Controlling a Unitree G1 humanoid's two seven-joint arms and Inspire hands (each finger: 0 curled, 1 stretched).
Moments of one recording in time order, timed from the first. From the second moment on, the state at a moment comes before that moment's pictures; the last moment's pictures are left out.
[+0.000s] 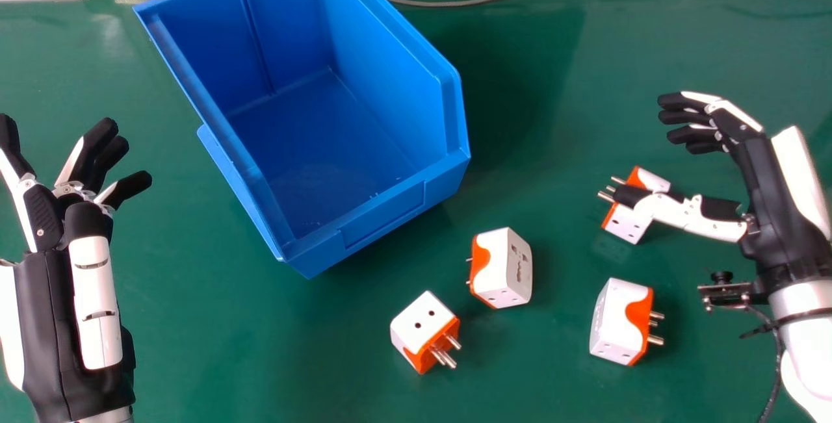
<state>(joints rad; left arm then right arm) 0.17 0.09 0.28 0.37 -0.16 -1.03 -0.08 -0.33 -0.45 -0.06 0.96 -0.35 -0.85 -0.24</state>
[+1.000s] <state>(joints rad) 0.17 0.09 0.28 0.37 -0.14 -1.03 -0.06 -0.34 -0.41 -0.07 1.00 -0.22 -0.95 -0.21</state>
